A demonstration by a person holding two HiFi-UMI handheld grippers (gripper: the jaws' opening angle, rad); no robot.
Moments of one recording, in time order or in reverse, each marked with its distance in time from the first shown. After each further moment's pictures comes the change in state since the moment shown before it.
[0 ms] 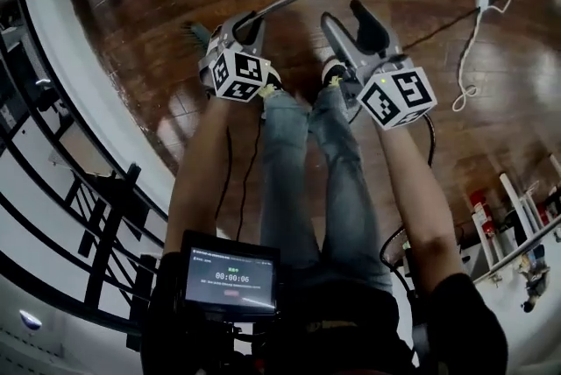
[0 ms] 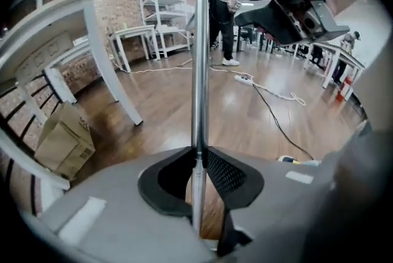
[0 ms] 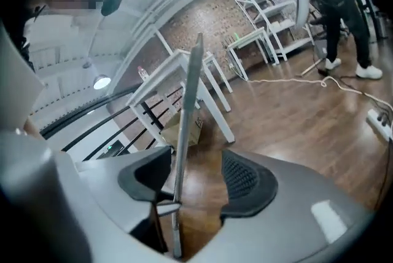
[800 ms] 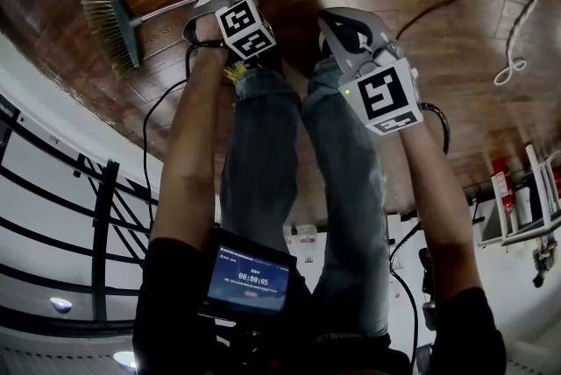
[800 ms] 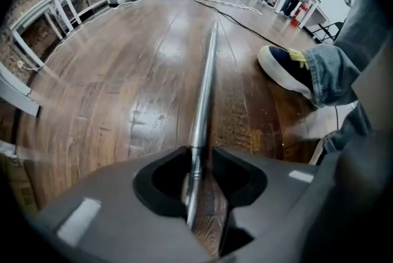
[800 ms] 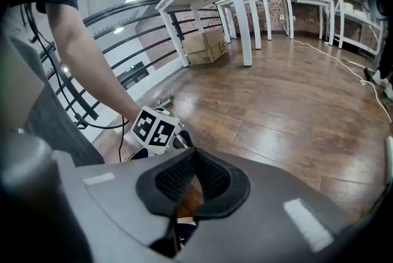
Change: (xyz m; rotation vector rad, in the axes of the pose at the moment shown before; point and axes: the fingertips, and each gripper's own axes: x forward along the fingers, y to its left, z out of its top) left arm 0.226 -0.163 -0.224 0.501 0.441 -0.318; right arm -0.001 -0.109 -0.307 -0.479 0.556 0.123
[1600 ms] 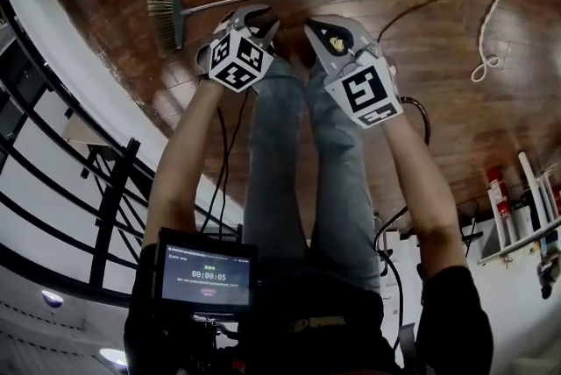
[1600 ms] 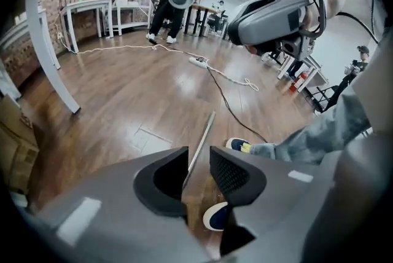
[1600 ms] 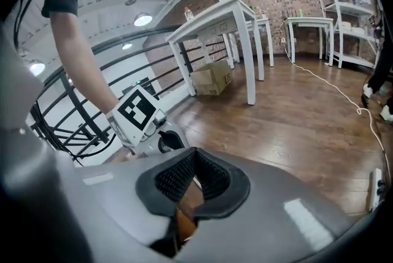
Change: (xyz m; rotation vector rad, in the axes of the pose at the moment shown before) left arm -0.263 0.019 0.059 -0.313 -0.378 -0.061; right arm -0.107 0.050 0.151 -0.023 -0.152 0.017
